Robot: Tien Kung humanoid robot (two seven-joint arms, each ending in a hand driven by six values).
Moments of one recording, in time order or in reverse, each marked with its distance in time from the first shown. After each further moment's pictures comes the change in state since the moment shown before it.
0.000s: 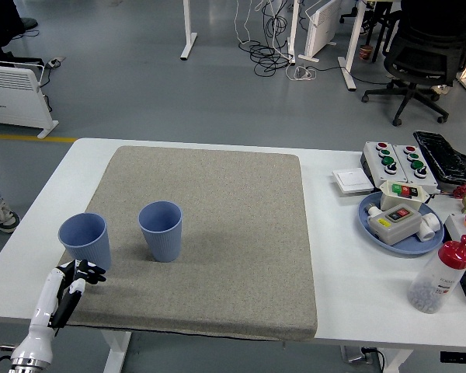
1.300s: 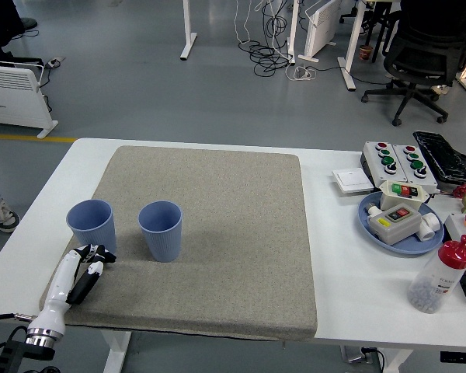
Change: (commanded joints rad) left arm -0.243 -0.043 0.077 0.317 0.045 0.034 0.000; right arm 0.001 0.006 0.012 0.000 -0.016 -0.001 -0.007
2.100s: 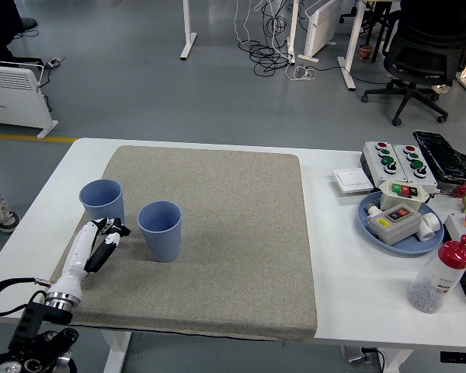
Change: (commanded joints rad) left arm -0.225 -0.049 0.104 0.232 -0.064 -0.026 0.000; right arm 0.007 0.005 0.020 0.001 -0.036 -0.002 -0.010
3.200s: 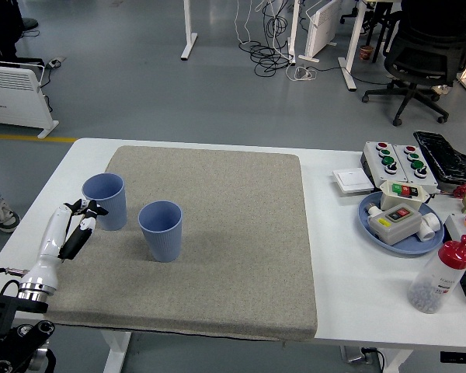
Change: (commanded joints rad) left arm 0.120 0.122 -0.187 -0.319 0.122 0.048 0.000; right arm -0.002 -0.001 -0.004 0.001 0.006 0.001 0.000
